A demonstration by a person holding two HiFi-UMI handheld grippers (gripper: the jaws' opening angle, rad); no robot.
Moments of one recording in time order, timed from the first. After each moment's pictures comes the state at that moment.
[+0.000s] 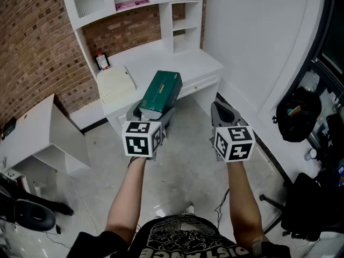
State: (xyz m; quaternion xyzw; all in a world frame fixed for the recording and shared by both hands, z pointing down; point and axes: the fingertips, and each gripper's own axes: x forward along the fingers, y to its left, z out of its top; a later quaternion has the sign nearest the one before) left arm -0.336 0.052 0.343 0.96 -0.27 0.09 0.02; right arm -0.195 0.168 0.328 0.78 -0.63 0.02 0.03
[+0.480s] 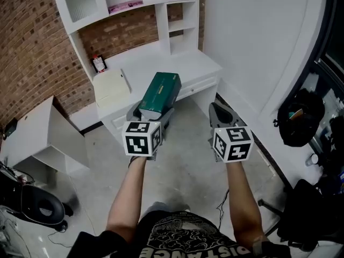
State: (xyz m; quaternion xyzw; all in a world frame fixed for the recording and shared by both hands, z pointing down) left arm -0.273 0.050 0.353 0.95 -0.28 0.09 0.03; right arm -0.134 0.165 0.340 0.76 -0.64 0.03 0.03
